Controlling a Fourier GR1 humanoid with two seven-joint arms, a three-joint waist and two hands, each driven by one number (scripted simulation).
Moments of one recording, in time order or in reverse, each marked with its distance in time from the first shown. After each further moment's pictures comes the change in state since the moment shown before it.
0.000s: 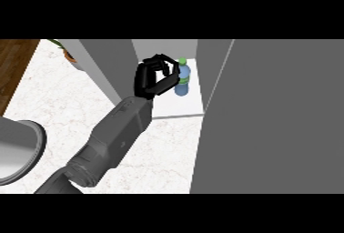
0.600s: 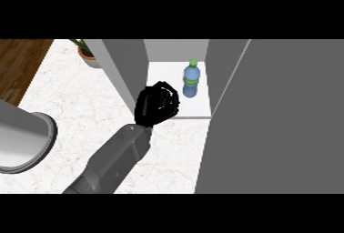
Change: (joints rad) left arm 0.290 0.013 -0.097 -0.292 0.010 -0.104 0.013; right arm 0.031 -0.002 0.035 -0.023 -0.026 0.050 0.058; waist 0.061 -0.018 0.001
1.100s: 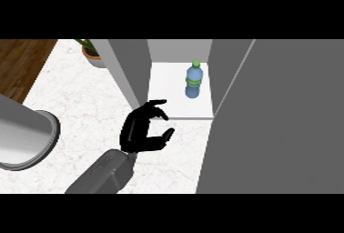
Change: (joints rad) left arm 0.288 0.128 -0.089 -0.350 -0.066 -0.033 0.067; right arm 0.011 0.019 0.091 -0.021 -0.011 -0.013 0.026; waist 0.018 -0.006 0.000
